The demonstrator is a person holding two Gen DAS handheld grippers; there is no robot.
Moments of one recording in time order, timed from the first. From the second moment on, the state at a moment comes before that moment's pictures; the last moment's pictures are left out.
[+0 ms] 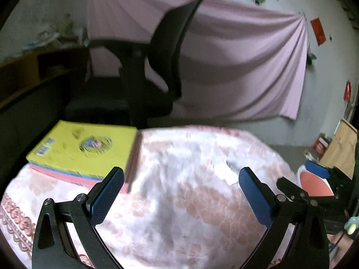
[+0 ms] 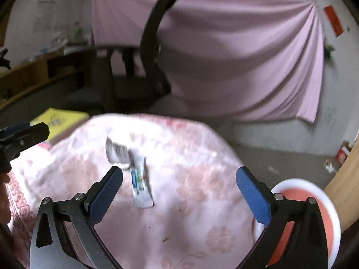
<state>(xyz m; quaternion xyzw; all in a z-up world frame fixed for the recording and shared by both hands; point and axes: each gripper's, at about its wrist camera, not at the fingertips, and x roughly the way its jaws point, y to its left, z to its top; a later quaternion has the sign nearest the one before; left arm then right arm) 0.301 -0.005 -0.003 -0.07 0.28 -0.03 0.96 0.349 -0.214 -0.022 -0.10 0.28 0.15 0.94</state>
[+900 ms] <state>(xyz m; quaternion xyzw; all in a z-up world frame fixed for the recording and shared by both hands) 0.354 -0.033 -0.022 -0.14 0.37 -0.12 0.91 0.373 -0.211 -0.041 -0.09 0.36 0.15 0.92</state>
